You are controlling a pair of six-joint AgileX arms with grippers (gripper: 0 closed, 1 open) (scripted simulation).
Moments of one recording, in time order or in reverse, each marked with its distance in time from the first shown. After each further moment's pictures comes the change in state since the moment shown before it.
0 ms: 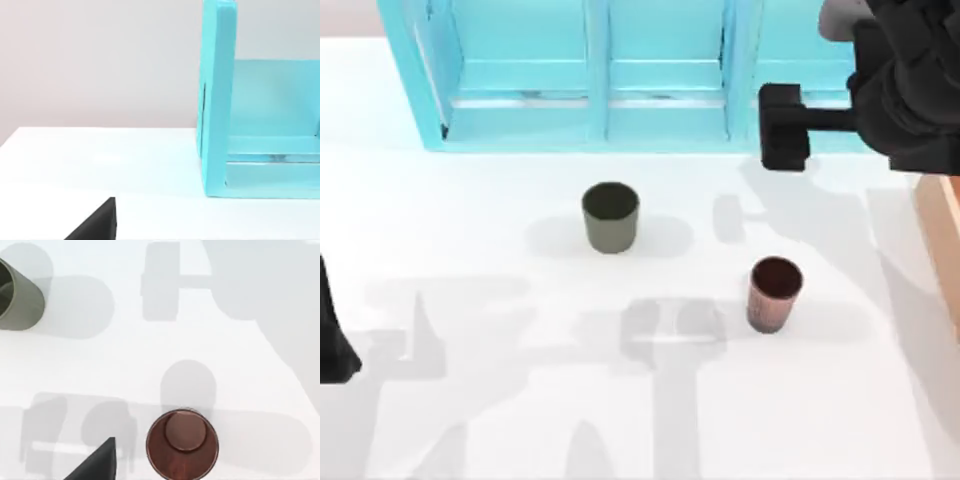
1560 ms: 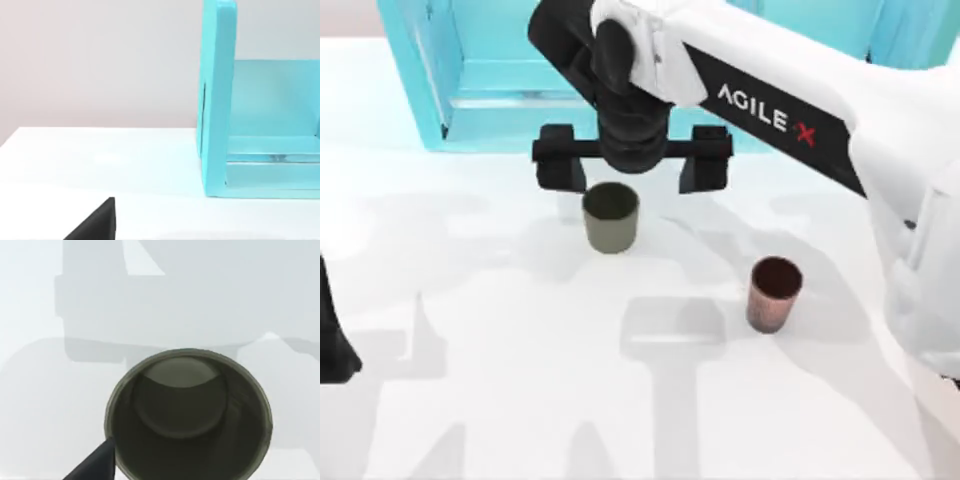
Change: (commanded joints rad) left arm 0.000 0.000 0.000 0.000 0.000 0.000; right arm 0.208 0.884 0.898 -0.226 0.101 0.258
